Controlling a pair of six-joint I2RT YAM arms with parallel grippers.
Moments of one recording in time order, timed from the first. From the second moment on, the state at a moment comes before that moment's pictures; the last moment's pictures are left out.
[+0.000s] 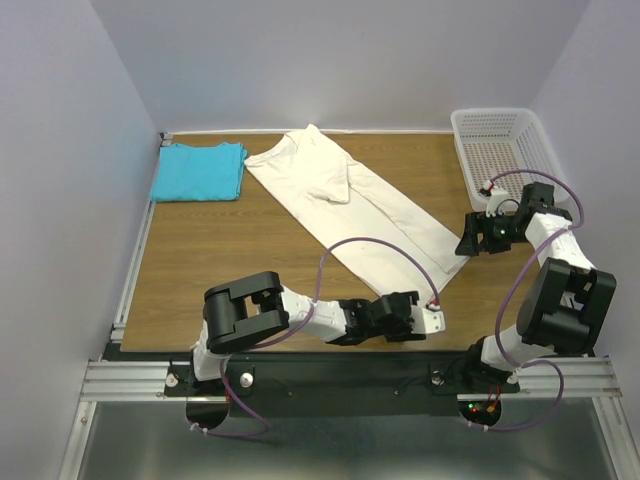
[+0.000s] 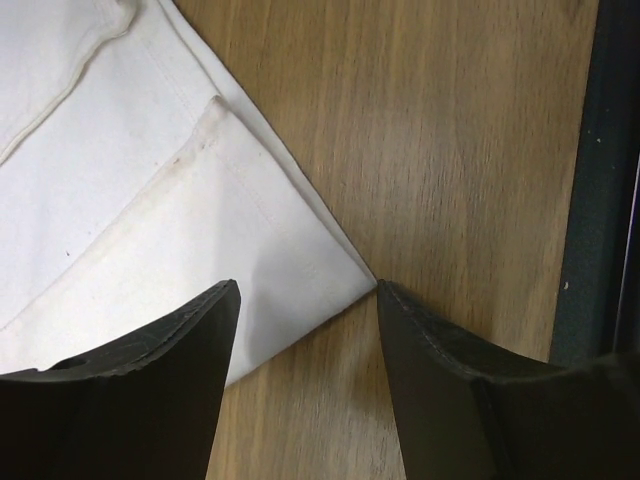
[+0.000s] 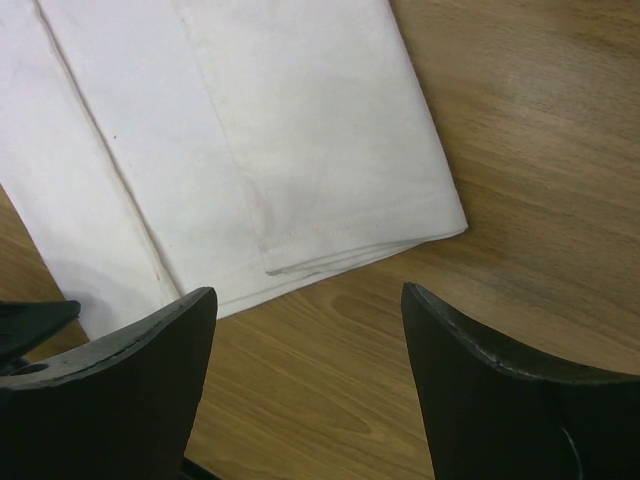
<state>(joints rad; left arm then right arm) -1.36 1.92 1.00 0.34 -0.15 0.34 -0.35 1.50 1.03 -0.76 -0.60 -0.47</state>
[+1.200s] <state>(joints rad) -1.32 1.94 0.99 0.38 -0.10 0.21 -0.36 1.63 1.01 -0.72 -0.55 -0.39</state>
